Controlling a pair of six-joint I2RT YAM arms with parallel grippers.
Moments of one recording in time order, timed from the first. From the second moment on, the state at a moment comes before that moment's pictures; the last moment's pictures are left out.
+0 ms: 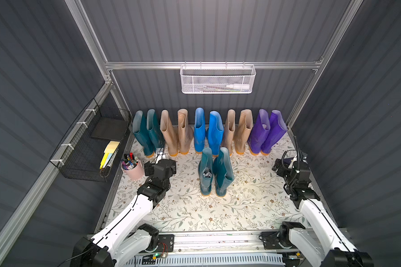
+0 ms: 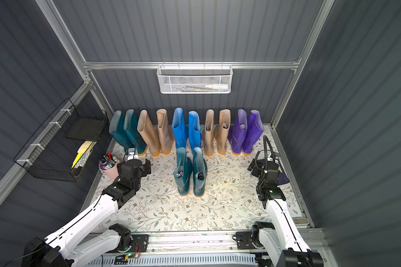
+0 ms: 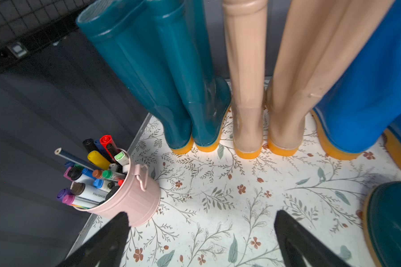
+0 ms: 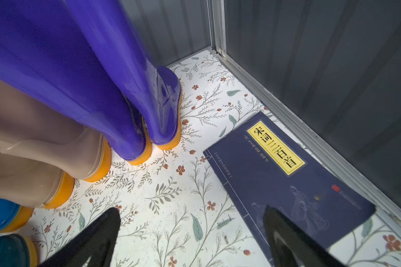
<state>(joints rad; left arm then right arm) -0.44 0.99 0.60 -0.10 -0.67 -0.12 -0.09 0.90 0.45 0.03 0.16 0.31</state>
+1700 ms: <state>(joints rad) -0.07 1.70 0.31 1.07 -0.08 0.02 -0.16 1.40 0.33 0.72 -0.12 0.22</state>
